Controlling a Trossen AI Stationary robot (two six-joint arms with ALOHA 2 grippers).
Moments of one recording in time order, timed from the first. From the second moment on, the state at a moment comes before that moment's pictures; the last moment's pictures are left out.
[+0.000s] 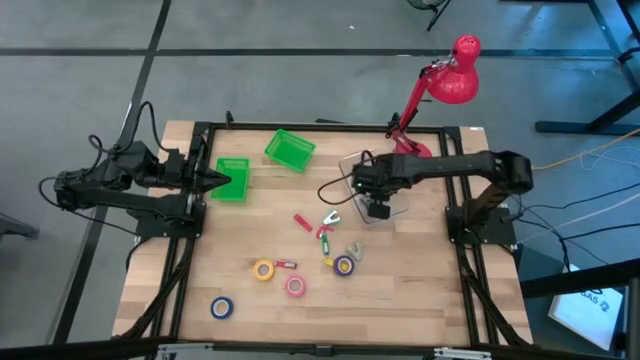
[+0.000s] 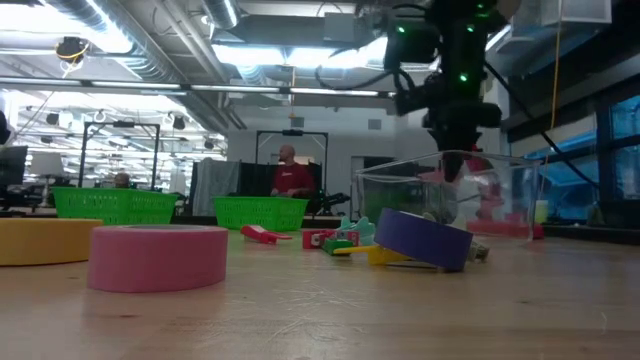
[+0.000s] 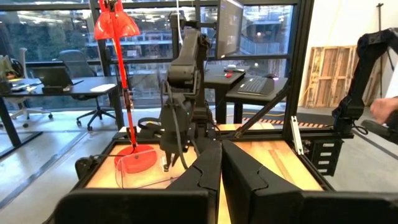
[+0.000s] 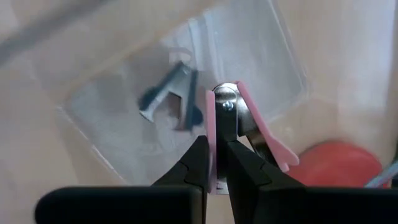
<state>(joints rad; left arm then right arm) 0.00 0.39 0.78 -0.39 0.00 0.00 -0.12 1.63 1.16 -0.98 0.24 0.02</state>
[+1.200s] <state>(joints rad) 0.00 0.39 0.78 -0.39 0.00 0.00 -0.16 1.47 0.94 -0.80 0.22 0.20</state>
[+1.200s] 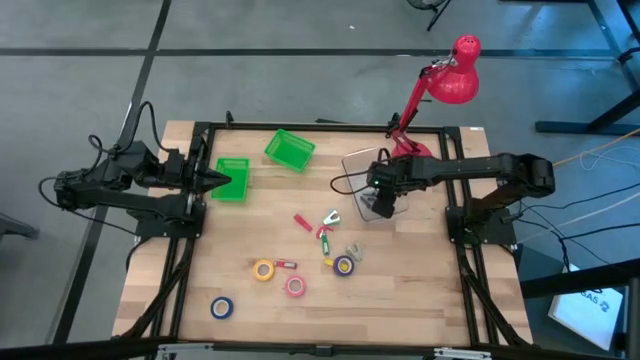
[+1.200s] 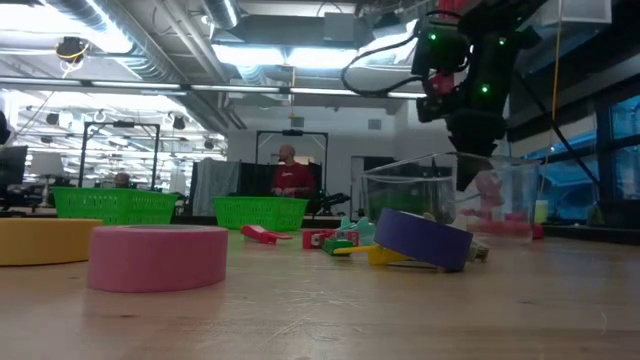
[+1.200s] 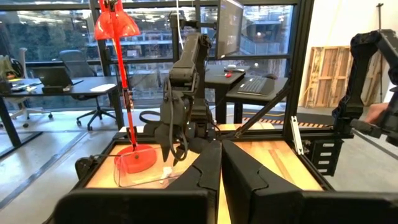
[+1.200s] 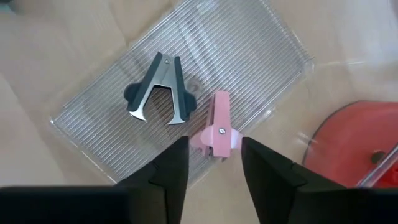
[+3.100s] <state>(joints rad) 0.00 0.51 0.78 -0.37 -0.09 -0.15 0.07 1.47 1.44 -0.68 0.32 0.22</state>
